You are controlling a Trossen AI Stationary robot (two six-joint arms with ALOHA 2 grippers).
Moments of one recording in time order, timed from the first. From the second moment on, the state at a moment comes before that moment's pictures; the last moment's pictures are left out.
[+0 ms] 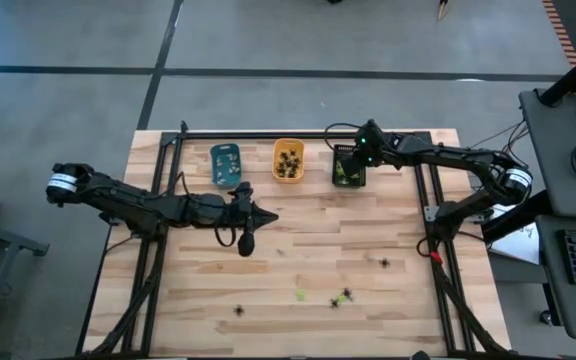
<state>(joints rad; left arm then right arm) -0.14 1.24 0.61 0.42 -0.23 -0.17 -0.64 1.43 0.86 -0.41 0.16 0.36</state>
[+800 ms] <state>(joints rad) -0.22 1.35 0.59 0.24 -0.23 -0.24 -0.05 1.28 0.86 -0.38 0.26 0.34</state>
